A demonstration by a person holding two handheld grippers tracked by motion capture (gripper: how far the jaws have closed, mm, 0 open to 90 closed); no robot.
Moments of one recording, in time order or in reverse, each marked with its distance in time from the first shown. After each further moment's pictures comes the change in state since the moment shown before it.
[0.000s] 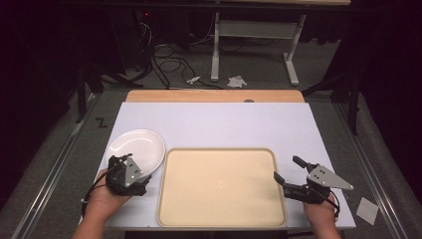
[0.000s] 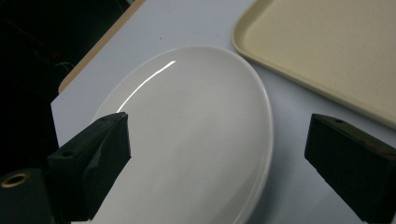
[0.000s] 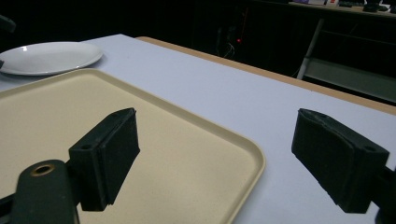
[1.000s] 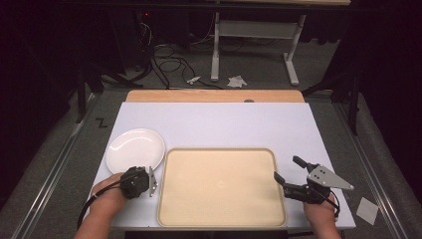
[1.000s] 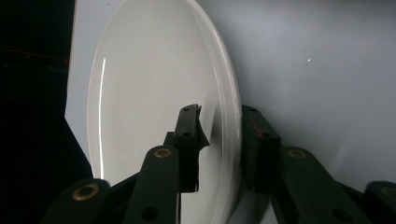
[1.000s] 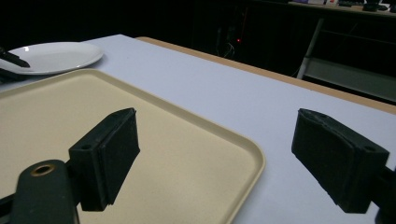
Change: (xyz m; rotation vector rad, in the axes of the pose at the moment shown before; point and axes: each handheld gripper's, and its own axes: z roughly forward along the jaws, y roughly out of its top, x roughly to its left) left arm -0.022 0.004 0.024 0.254 0.025 0.375; right arm 0.000 0.000 0.000 -0.001 -0.001 0.005
